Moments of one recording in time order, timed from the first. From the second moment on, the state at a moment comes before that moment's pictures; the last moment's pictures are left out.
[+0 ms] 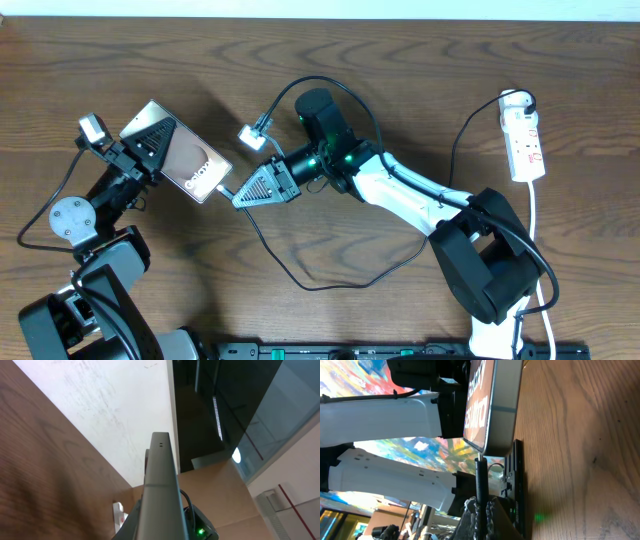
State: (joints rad) left arm 0.51 1.51 0.45 1.45 1.11 -1.66; right arm 0.70 2.00 1.34 0.18 -1.37 0.59
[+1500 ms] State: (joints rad) left arm 0.51 1.51 0.45 1.48 1.15 -1.66; right arm 0.70 2.00 1.34 0.20 -1.38 0.62
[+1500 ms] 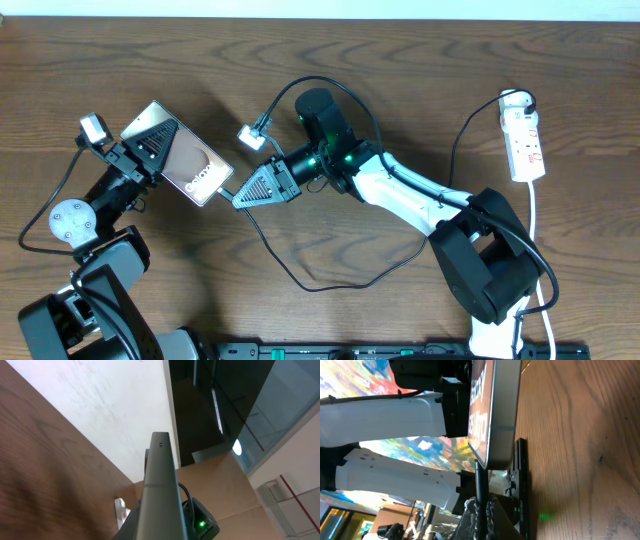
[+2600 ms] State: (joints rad) left arm 0.52 1.51 0.45 1.48 1.12 -1.65; right arm 0.71 2.00 1.33 0.34 -1.28 0.79
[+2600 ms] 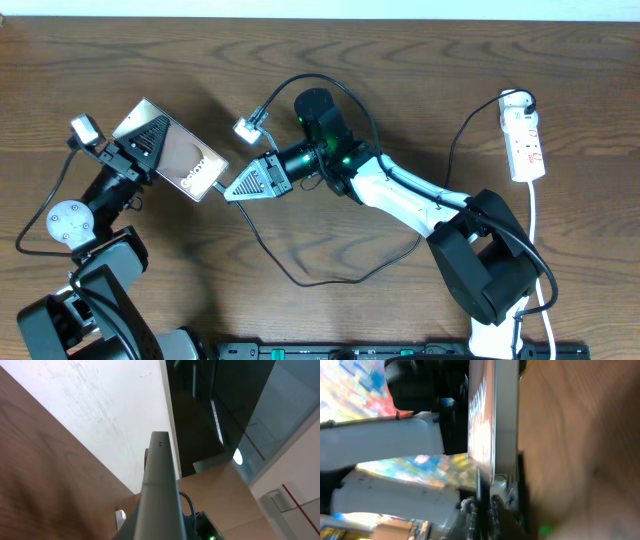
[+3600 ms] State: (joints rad) left arm 0.51 1.51 0.45 1.28 1.27 -1.51; right arm 0.60 2.00 1.33 0.33 -1.27 0.77
